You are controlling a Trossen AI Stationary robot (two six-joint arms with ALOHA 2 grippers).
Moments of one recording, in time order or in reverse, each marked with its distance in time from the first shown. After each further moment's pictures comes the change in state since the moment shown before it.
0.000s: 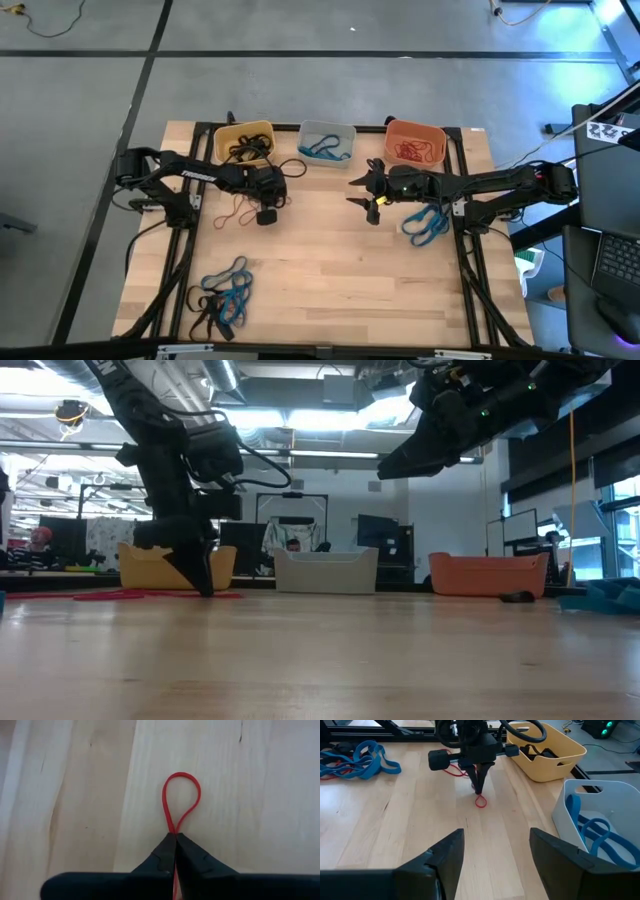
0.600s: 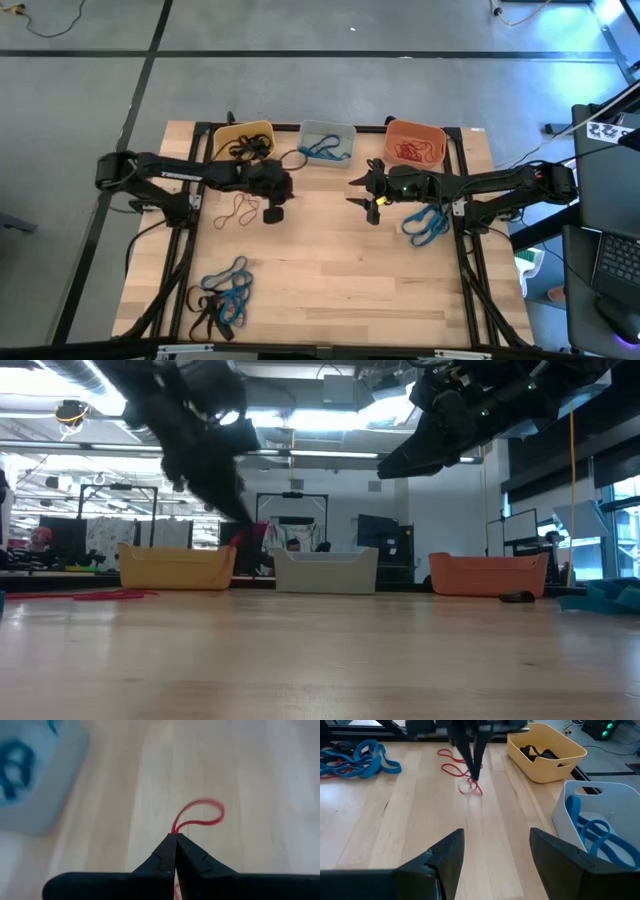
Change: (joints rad) left arm -0.064 -0.172 0.102 0.040 0.038 0.005; right arm 0.000 0.000 0.000 0.001 -0.003 -0.010
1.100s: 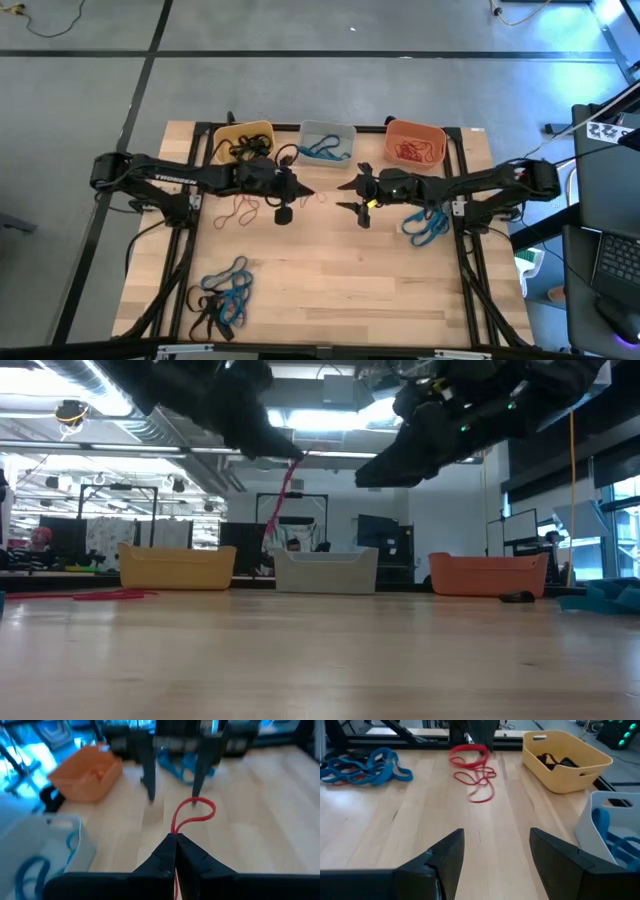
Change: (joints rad) left arm -0.081 -0.040 0.008 0.377 -0.002 0.018; right arm 0.000 0.160 0.000 0.218 -0.071 -0.001
